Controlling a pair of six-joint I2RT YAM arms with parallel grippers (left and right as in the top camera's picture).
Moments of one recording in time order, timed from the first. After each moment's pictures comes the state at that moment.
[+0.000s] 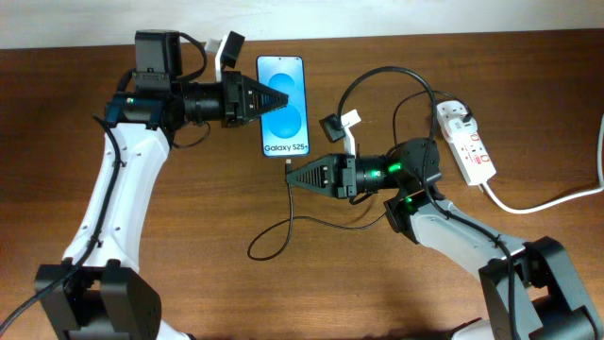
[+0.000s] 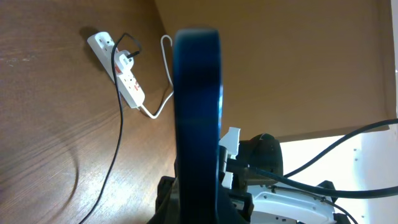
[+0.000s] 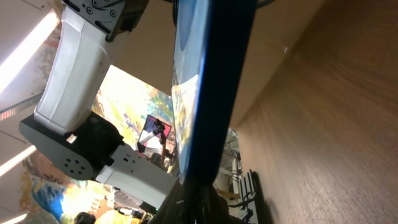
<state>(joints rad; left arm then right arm) -0.09 1.73 1.59 -0.63 1.27 -0.45 0.39 1.62 0.75 1.11 -1.23 1.31</state>
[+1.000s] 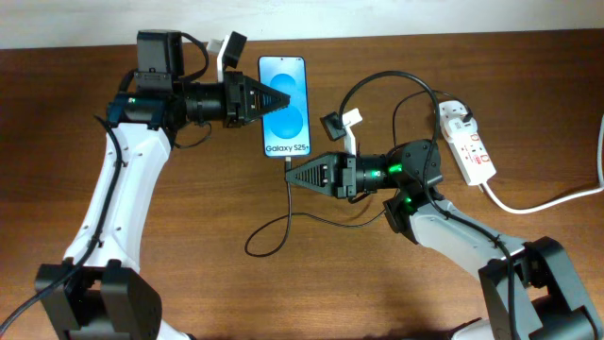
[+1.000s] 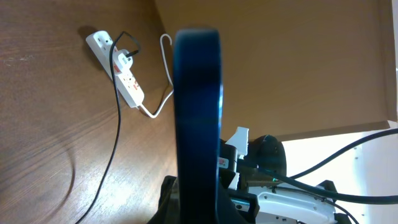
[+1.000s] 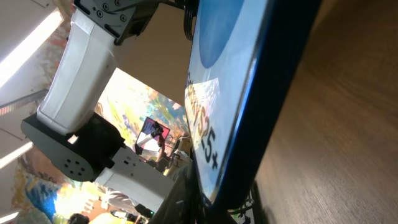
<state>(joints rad) -0.10 1.73 1.59 -0.63 1.27 -0.45 0.39 1.62 0.75 1.15 -1.21 1.31</state>
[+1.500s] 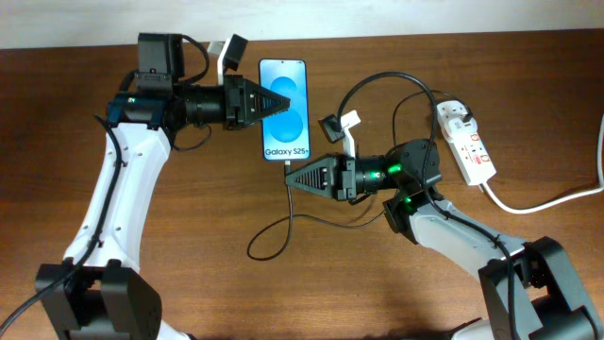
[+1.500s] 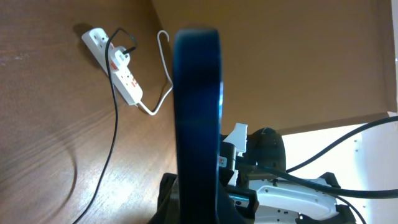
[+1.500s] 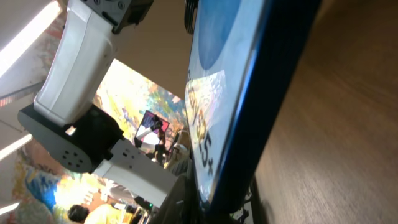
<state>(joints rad) -0.10 1.73 1.59 -0.68 1.29 -0.38 0.39 1.62 0.75 1.14 -1.24 1.28</state>
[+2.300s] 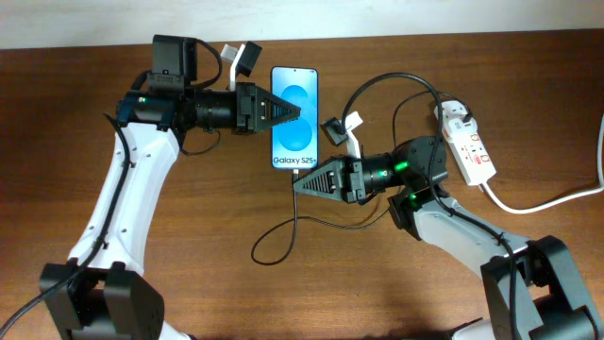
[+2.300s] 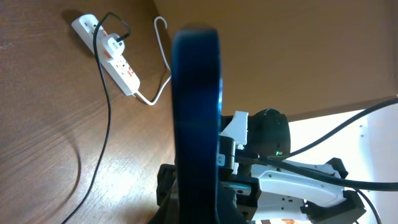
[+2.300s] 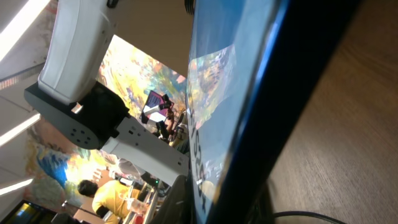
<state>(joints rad) -0.14 1.73 1.60 -0.76 1.27 -0.29 0.35 1.62 0.76 1.14 -1.37 1.30</state>
